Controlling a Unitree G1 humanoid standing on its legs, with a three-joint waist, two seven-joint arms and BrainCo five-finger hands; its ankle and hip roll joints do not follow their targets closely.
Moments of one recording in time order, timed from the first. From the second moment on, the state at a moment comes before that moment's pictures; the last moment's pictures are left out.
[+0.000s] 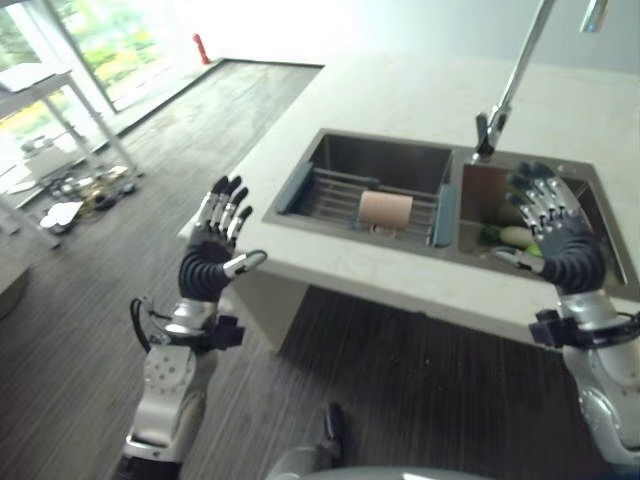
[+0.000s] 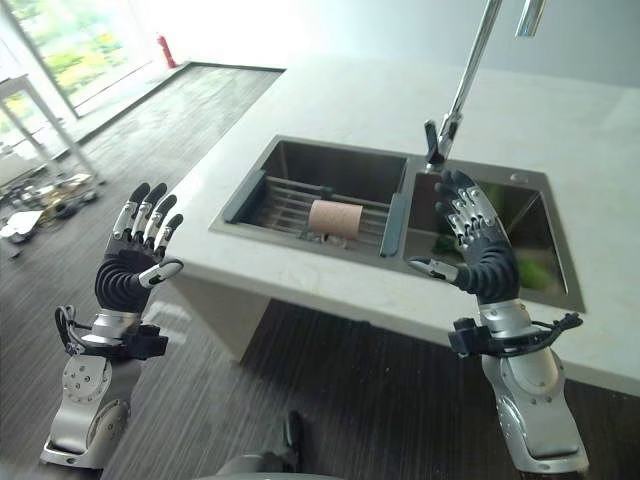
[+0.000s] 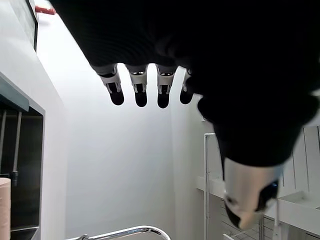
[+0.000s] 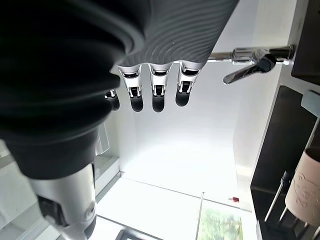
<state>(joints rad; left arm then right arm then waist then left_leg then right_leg) 0.12 0.43 -0.03 -0.33 -0.48 -0.35 -0.04 0.22 -0.55 -0.13 -0.46 0.41 -0.25 0.06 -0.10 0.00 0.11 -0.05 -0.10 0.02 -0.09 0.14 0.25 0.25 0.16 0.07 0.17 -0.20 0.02</state>
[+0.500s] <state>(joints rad) 0.08 0.44 -0.02 -0.34 -0.45 -0.33 -0.04 0.18 -0.52 -0.13 -0.45 0.39 -0.23 0.07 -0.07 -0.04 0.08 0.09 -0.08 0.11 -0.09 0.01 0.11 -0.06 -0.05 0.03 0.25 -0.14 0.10</state>
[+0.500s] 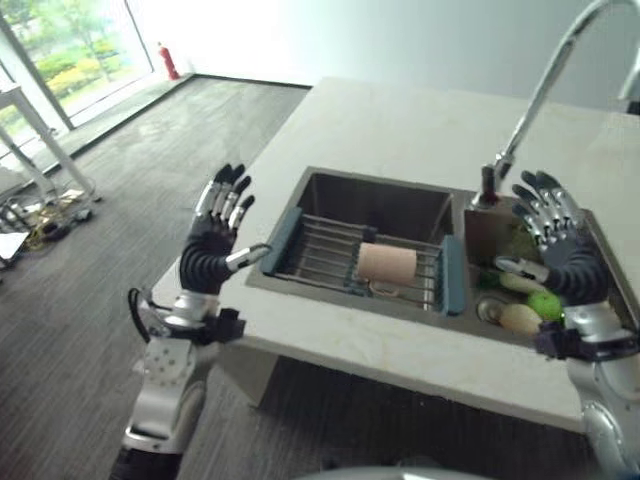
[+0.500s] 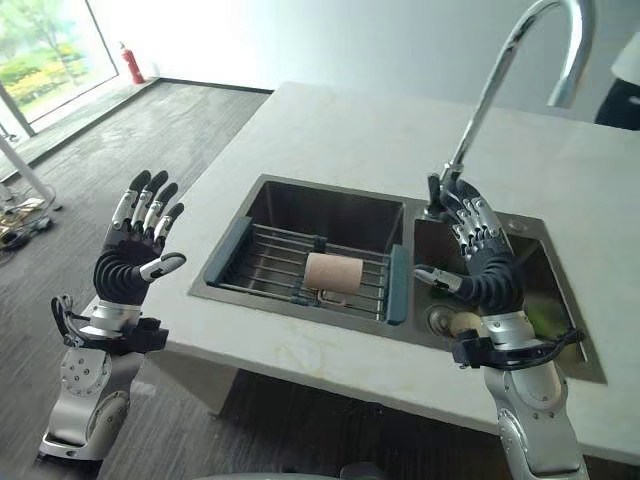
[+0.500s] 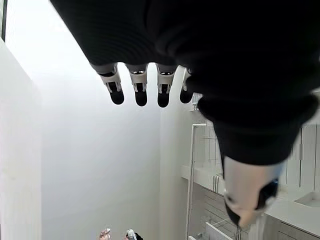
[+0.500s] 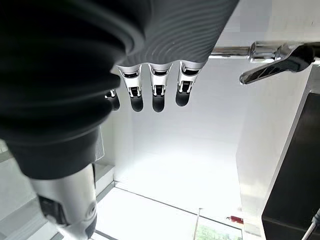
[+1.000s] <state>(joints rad) 0.00 0.52 0.00 -0.30 -0.16 -0.22 0.03 0.10 -0.58 -0.10 -0.36 0.41 -0.14 0.06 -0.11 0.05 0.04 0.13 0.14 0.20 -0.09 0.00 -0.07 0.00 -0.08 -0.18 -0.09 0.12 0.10</state>
